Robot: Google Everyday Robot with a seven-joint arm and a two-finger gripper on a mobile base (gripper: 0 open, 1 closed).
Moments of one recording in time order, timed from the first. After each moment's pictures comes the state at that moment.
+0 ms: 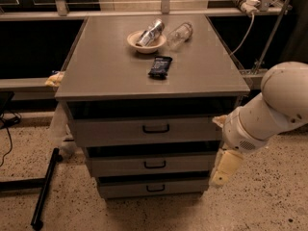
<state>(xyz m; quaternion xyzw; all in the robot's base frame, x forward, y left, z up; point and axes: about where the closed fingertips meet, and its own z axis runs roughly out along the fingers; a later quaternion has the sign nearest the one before) 0.449 -0.172 0.766 -0.60 0.77 0.08 0.19</state>
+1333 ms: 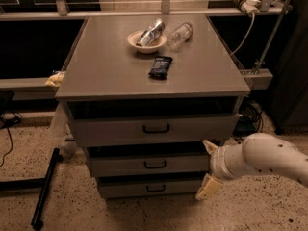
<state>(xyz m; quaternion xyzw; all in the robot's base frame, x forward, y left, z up) 0.493 -0.176 0.601 -0.60 0.74 0.06 0.28</state>
